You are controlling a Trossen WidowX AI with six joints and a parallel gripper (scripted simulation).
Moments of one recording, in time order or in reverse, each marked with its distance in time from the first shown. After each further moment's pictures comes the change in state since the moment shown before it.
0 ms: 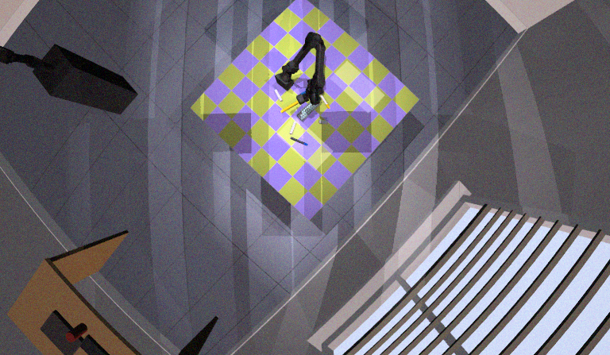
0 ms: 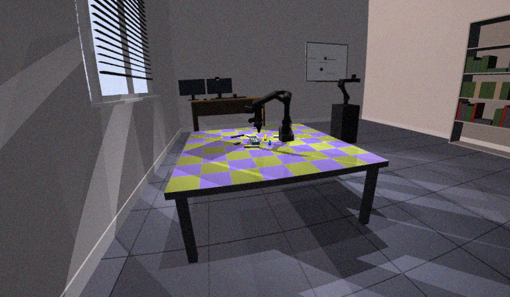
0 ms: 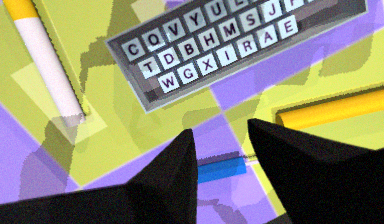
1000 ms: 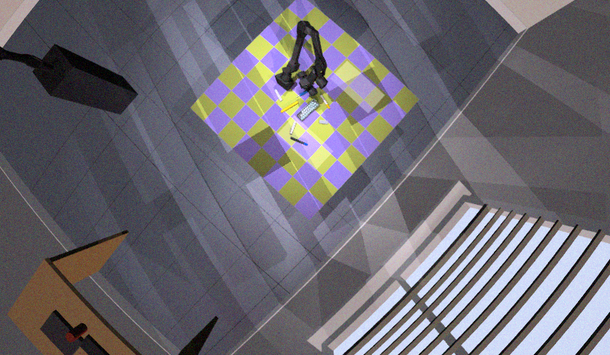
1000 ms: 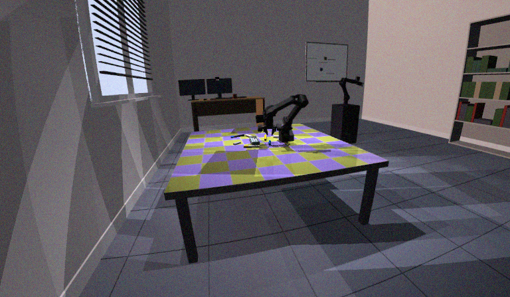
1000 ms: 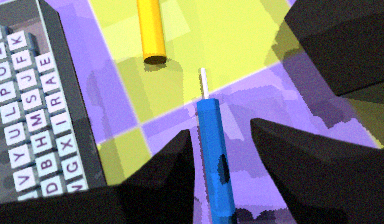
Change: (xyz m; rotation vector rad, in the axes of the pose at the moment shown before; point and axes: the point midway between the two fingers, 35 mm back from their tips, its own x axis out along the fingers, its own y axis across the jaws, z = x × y) arm 0.031 0.013 -0.089 1.485 -0.336 -0.344
